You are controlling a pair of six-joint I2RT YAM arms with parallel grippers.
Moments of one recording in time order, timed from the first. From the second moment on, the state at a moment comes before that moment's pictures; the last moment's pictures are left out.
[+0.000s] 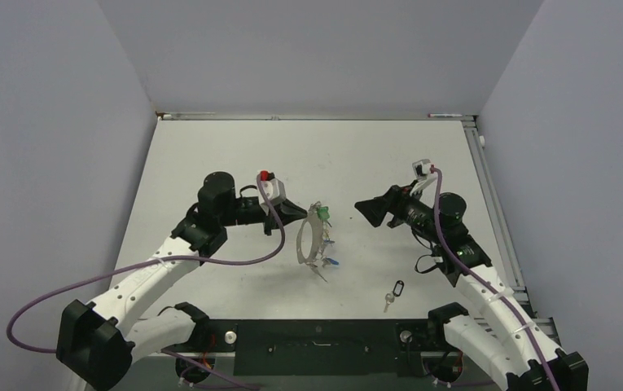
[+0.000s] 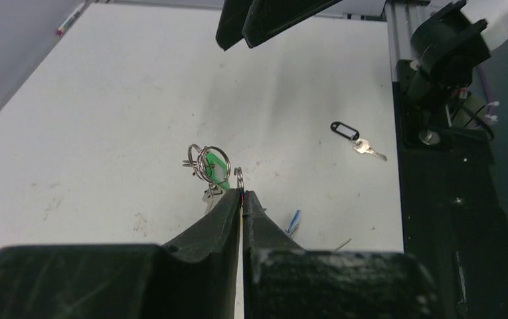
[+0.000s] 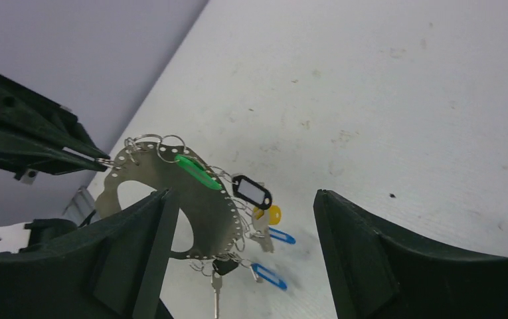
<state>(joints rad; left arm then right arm) -0.55 1.08 0.79 0.05 0.79 0.21 0.32 0.81 0.58 0.02 -0.42 0.51</state>
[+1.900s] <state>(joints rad) -0.51 0.92 0.41 1.27 0.83 -0.64 0.86 1.03 0.61 0.79 -0.66 0.31</state>
